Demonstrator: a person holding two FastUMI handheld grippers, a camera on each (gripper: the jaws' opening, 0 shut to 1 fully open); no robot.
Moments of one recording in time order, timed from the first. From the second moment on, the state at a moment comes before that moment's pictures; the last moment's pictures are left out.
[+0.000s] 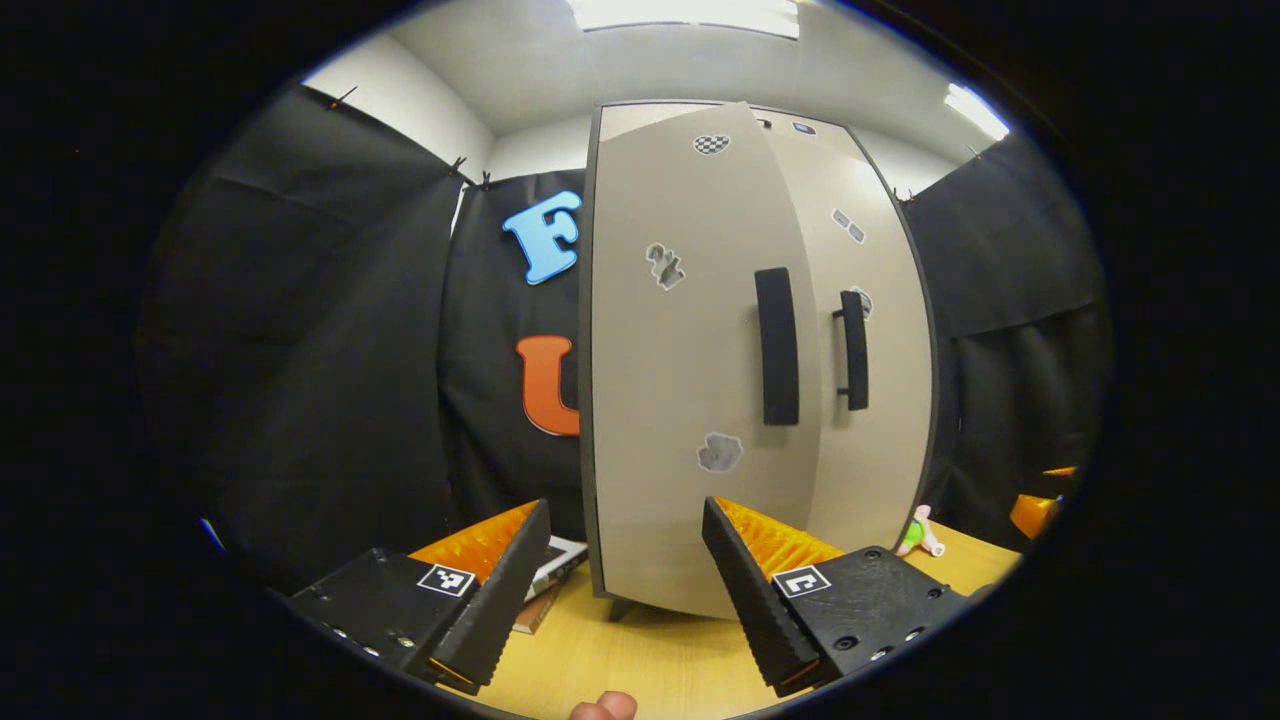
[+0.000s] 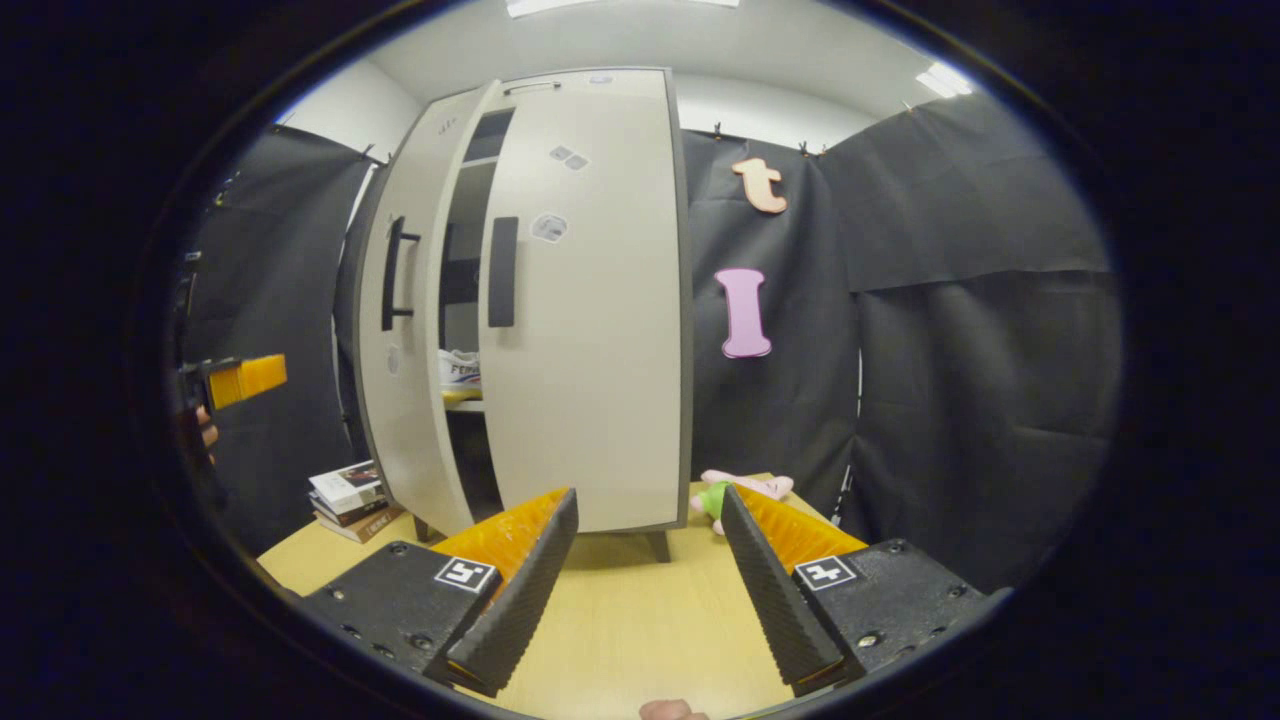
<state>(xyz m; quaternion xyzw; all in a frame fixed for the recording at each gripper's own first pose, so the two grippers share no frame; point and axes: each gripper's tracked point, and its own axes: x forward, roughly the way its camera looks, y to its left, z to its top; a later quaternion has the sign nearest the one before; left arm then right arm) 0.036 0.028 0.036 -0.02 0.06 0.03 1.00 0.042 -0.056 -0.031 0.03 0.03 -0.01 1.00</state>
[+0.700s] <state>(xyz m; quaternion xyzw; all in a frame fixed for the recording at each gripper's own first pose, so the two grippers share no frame) -0.020 -0.025 -0.035 -0.06 0.09 -0.02 0.99 0.030 -0.026 -0.058 0.02 0.05 0.01 1.00</state>
